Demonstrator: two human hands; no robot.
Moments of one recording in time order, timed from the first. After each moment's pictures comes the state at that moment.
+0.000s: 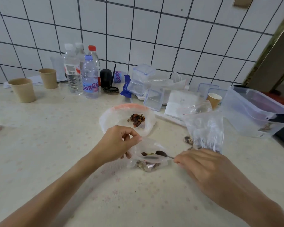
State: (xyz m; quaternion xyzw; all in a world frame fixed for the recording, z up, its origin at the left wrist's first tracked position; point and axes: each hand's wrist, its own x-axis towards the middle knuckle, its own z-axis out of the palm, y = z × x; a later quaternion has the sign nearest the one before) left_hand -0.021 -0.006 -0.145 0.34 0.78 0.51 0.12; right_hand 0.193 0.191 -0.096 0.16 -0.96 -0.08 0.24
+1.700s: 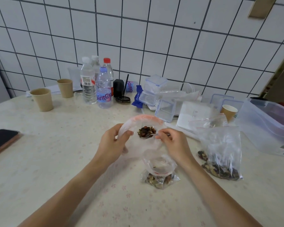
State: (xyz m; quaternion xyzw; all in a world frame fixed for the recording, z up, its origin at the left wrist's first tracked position) left_hand -0.061 -0.017 -0.156 0.19 0.76 0.62 0.03; right_hand 0.018 0.197 -0.150 -0.13 -0.85 0.45 0.23
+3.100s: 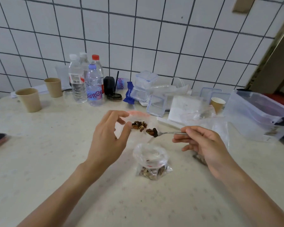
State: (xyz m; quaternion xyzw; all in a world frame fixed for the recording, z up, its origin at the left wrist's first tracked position) left_hand -0.035 -0.017 -0.133 0.34 0.78 0.48 -0.23; right_hand 0.123 0.219 -0.099 -0.14 -0.70 0.66 0.21
